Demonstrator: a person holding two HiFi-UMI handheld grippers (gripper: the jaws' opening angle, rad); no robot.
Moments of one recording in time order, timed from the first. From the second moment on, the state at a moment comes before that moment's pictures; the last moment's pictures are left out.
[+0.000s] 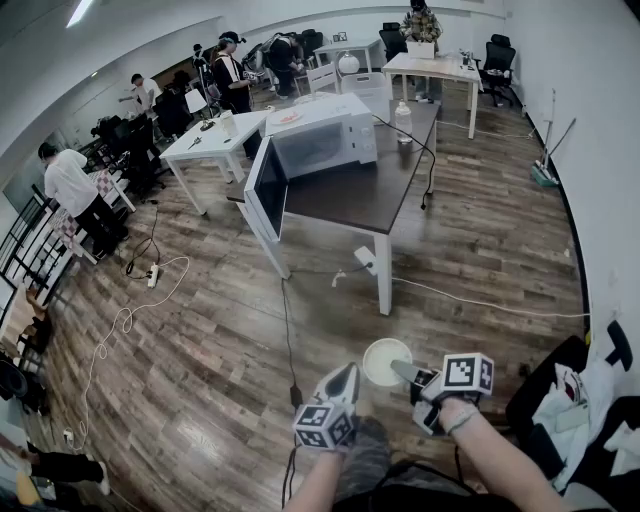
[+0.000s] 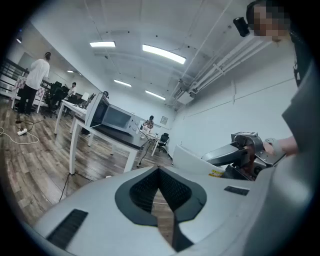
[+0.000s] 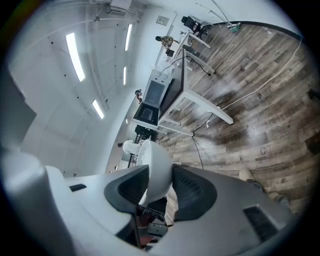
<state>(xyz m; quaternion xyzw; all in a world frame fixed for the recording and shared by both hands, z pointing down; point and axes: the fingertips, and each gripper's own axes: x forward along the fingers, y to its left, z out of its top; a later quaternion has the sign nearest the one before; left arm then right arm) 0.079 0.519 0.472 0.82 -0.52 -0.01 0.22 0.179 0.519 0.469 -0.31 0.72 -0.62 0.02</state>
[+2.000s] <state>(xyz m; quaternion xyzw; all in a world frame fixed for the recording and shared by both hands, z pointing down) -0.015 0.117 0.460 0.82 -0.52 -0.02 0.22 0.071 0.114 0.473 -0.31 0.71 -0.63 0.02</state>
